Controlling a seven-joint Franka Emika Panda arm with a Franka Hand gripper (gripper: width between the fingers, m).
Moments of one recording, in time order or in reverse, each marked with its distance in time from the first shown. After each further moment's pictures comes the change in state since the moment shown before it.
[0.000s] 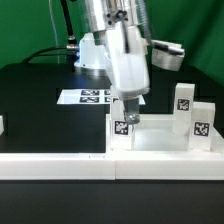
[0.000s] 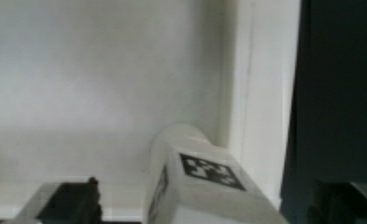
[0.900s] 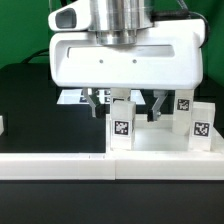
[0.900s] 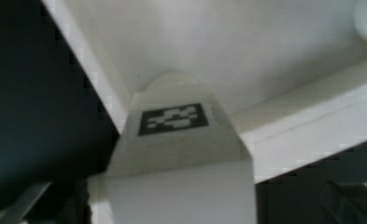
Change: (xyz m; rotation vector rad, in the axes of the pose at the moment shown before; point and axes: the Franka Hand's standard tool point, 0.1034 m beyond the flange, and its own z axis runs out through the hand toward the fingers) arm 0.006 -0.010 0.002 -0.110 0.032 -1.096
